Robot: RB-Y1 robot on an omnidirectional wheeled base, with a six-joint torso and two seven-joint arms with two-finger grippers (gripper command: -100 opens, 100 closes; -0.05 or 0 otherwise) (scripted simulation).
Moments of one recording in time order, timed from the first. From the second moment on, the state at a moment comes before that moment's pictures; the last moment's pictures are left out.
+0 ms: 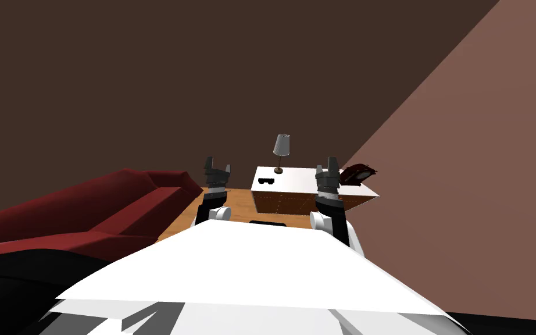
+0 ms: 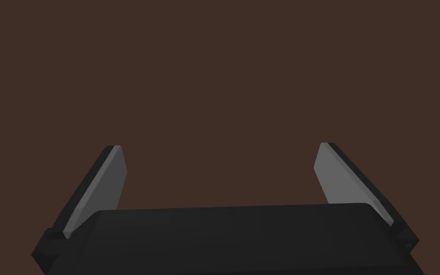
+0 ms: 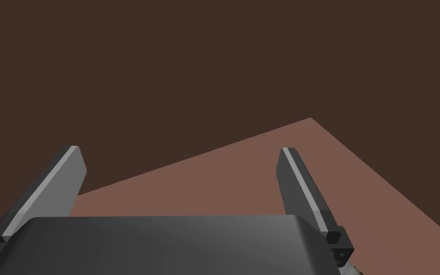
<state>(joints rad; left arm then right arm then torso) 0.51 -0.05 -0.03 -2.26 0.05 -0.38 0.14 0.46 0.00 -0.02 -2.29 0.12 -0.38 0.03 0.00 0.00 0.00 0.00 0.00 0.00</state>
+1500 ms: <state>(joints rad) 0.48 0.20 0.14 -2.15 0.05 -0.05 0.22 0.46 0.00 -0.02 -2.29 0.12 -0.38 0.03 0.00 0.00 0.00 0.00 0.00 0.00</state>
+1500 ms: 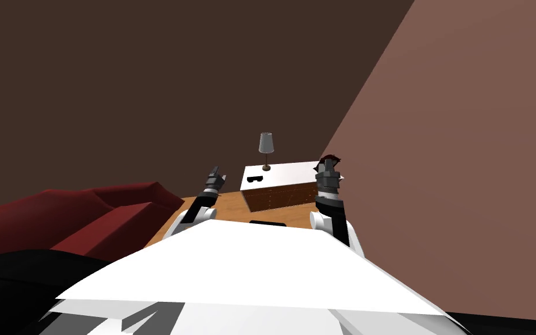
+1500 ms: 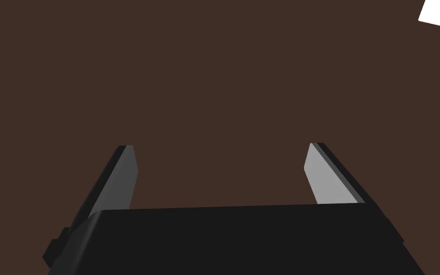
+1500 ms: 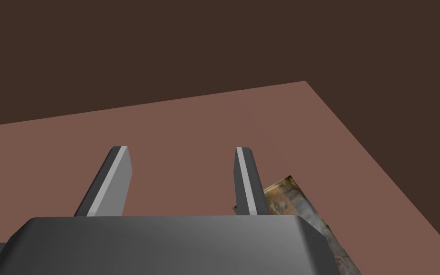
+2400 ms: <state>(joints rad) 0.44 0.24 0.25 -2.04 0.06 0.17 0.27 0.46 0.00 -0.02 -2.29 0.12 -0.38 0.03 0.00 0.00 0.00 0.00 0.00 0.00</state>
